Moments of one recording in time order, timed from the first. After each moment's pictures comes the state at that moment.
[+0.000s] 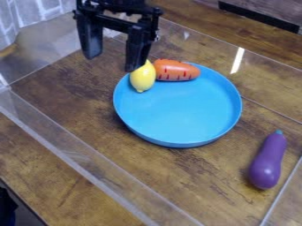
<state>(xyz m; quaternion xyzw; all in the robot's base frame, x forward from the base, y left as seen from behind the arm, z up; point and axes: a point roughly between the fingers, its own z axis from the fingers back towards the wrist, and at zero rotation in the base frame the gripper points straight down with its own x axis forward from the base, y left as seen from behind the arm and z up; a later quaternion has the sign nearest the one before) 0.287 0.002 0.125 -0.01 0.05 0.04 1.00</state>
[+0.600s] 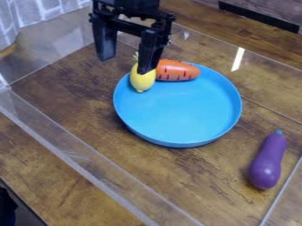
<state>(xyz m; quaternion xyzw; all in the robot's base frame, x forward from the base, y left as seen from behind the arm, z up) 0.297 -0.005 0.127 -0.01 0.06 0.02 1.00</state>
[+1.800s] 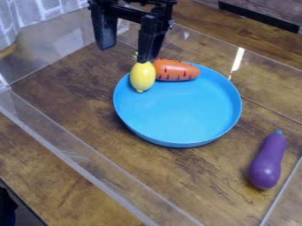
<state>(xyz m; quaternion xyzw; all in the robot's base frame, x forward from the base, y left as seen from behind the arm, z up) 0.291 -0.007 0.142 -0.01 0.06 0.00 1.00</state>
